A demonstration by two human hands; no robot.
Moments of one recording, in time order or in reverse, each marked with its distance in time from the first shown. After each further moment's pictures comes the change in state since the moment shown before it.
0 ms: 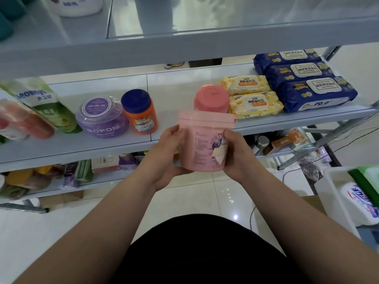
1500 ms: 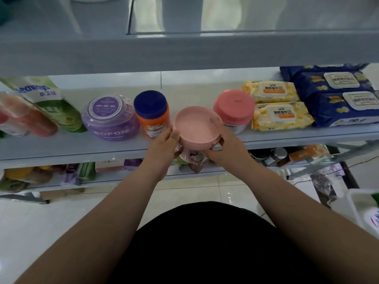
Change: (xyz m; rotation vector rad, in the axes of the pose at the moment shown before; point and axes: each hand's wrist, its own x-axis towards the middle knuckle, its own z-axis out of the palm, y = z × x) left_hand 0.100 0.000 -0.065 0.150 0.194 0.176; right_hand 0.088 0.011 0.009 -1.249 0.038 -0.201
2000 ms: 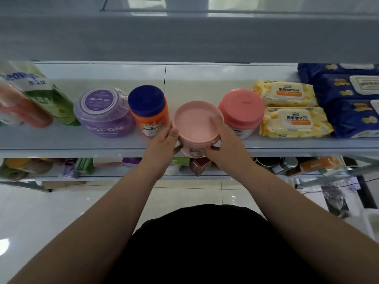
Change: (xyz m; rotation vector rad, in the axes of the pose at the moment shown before) left_hand 0.035 -0.020 0.013 0.079 0.075 0.073; right_hand 0.045 0.040 0.008 -0.160 -0.024 -0.090
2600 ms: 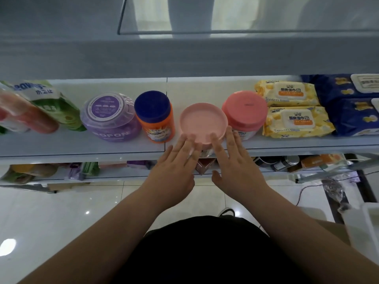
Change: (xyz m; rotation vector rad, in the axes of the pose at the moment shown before) left_hand -0.040 -0.020 -0.021 1.432 -0.261 0.671; right_hand -0.049 -0.015 0.005 -0.598 0.031 -0.121
